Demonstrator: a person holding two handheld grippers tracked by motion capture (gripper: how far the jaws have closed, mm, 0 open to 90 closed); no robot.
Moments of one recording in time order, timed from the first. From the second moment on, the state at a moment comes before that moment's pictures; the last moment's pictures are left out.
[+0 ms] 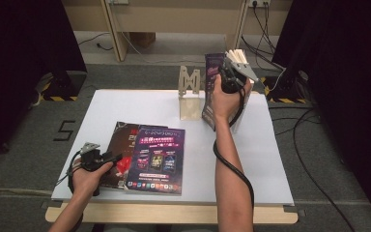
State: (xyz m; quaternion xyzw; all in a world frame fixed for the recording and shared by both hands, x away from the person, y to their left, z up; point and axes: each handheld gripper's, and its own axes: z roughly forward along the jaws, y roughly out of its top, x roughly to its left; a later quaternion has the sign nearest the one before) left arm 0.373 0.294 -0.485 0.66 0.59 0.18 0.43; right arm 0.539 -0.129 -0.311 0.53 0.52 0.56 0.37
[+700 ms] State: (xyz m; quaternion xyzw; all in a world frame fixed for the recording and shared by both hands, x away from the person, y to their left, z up) left arm 0.372 0.293 -0.485 0.66 0.59 0.17 0.43; right arm 0.476 -0.145 -0.340 0.53 0.55 0.54 0.36
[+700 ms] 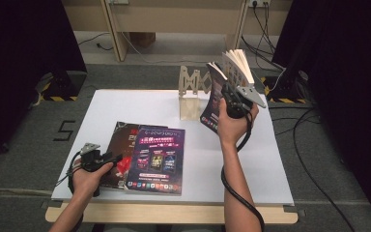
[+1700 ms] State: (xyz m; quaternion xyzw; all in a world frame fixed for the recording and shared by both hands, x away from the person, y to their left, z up) left arm 0.373 0.292 -0.486 0.67 0.58 0.17 0.43; right arm 0.499 -0.155 -0.324 0.54 0.62 0.46 0.33
